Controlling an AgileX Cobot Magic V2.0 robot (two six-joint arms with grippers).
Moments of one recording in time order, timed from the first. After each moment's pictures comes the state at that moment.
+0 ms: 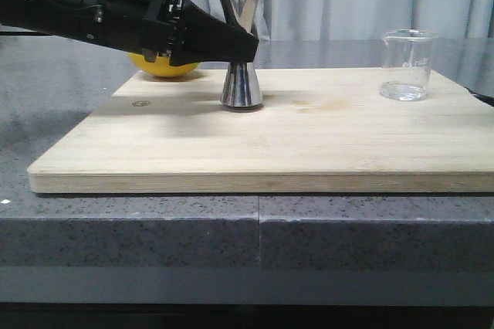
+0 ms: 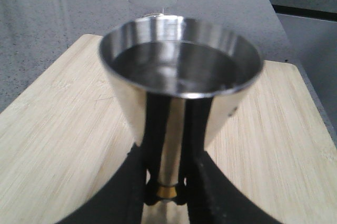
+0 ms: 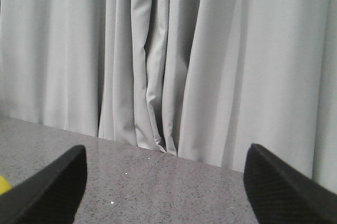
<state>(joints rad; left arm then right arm) -0.31 1.93 -1.23 -1.58 1.16 2.10 0.19 1.23 -0.52 -0.09 -0.91 -0.03</state>
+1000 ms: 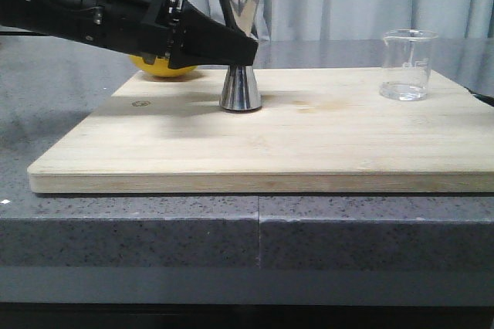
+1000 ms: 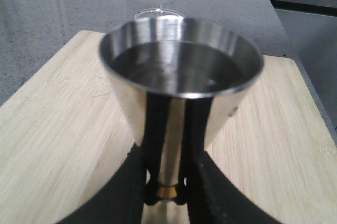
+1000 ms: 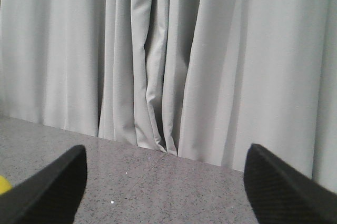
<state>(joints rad) -0.31 1.93 -1.23 -1.56 1.16 2.10 0.19 1.23 -0.52 -0.09 -0.91 -0.03</state>
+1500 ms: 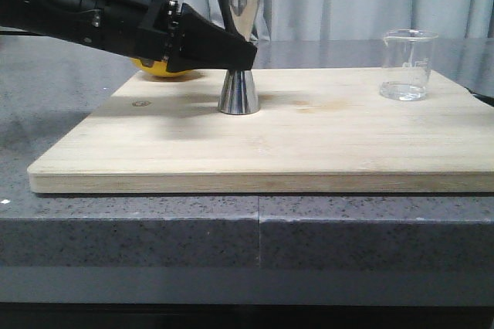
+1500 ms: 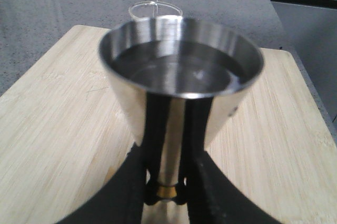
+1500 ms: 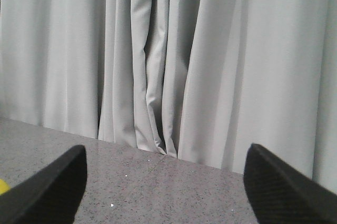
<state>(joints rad) -0.31 1.93 -1.23 -1.53 1.16 2.10 0.19 1.23 -0.52 -0.09 -0.91 -0.03</state>
